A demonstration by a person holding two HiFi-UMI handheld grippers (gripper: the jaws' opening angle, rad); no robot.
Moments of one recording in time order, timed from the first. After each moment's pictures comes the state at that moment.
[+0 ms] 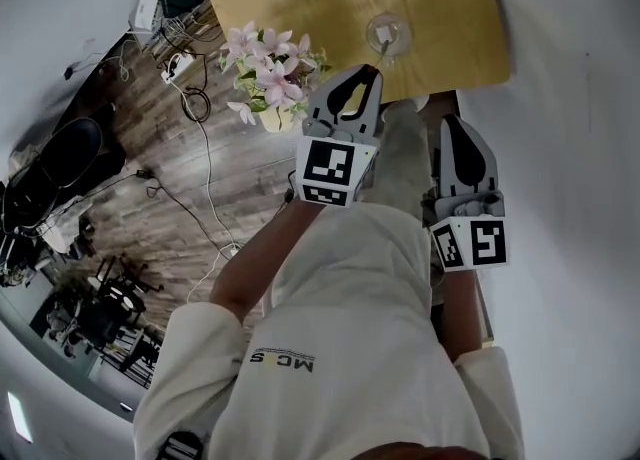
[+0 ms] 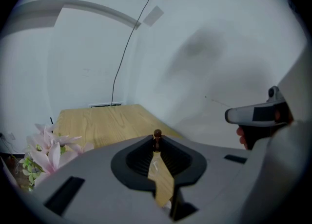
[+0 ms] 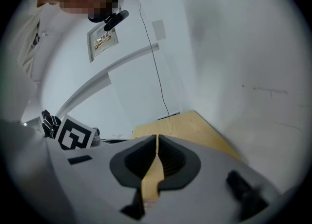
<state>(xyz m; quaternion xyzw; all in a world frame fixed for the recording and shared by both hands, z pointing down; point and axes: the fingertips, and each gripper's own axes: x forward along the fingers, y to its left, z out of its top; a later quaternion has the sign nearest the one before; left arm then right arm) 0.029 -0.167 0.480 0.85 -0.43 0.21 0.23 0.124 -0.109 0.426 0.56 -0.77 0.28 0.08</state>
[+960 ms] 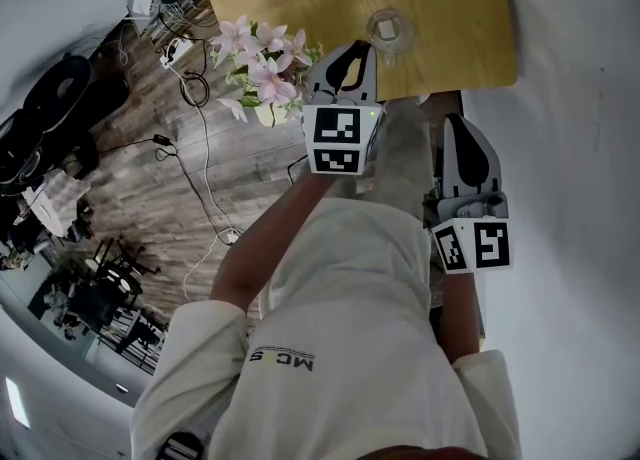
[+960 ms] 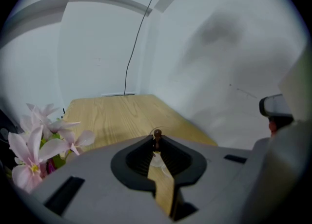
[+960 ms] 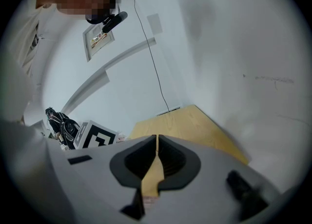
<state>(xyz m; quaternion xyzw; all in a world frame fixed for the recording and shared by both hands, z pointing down) 0.018 -0.200 0.539 0.79 -0.49 0.25 0.26 0.130 -0.119 0.448 0.55 -0.77 0.31 0.08</state>
